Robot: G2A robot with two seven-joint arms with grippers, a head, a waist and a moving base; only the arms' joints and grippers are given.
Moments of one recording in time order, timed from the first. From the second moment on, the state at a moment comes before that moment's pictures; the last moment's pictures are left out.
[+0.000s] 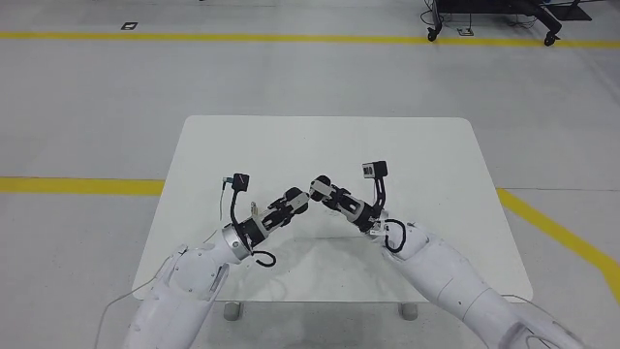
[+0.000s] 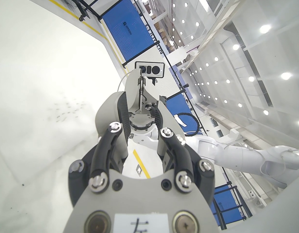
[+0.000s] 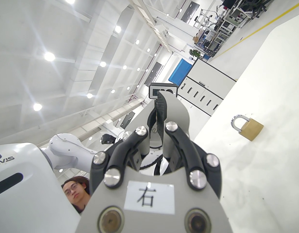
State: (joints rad) left arm 1.45 -1.21 -1.20 -1.61 0.01 -0.46 -0.55; right arm -1.06 -1.21 0.68 -1.06 0.48 -0.97 0.41
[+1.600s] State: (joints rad) left arm 1.44 -1.20 -1.18 -1.59 -0.04 -0.42 -0.54; right arm -1.09 -1.26 0.78 -1.04 0.35 -0.94 0.46
